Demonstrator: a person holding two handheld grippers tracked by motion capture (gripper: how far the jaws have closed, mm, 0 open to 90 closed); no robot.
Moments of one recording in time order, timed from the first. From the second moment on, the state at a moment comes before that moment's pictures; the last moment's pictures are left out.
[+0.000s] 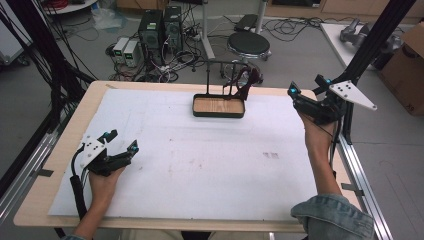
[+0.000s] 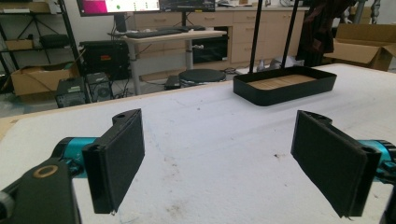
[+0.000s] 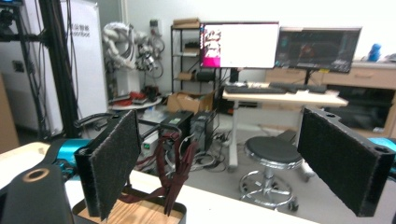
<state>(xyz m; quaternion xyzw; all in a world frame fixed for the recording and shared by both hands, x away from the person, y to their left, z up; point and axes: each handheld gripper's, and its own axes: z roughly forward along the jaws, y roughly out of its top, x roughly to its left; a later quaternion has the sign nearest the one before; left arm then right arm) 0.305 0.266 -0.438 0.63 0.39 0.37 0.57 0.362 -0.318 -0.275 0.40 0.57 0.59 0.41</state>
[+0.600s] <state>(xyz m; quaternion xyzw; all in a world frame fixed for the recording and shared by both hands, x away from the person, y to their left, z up) 0.305 0.265 -0.438 0.63 0.38 0.37 0.57 0.308 -0.333 -0.335 0.44 0.56 0.56 0.42</state>
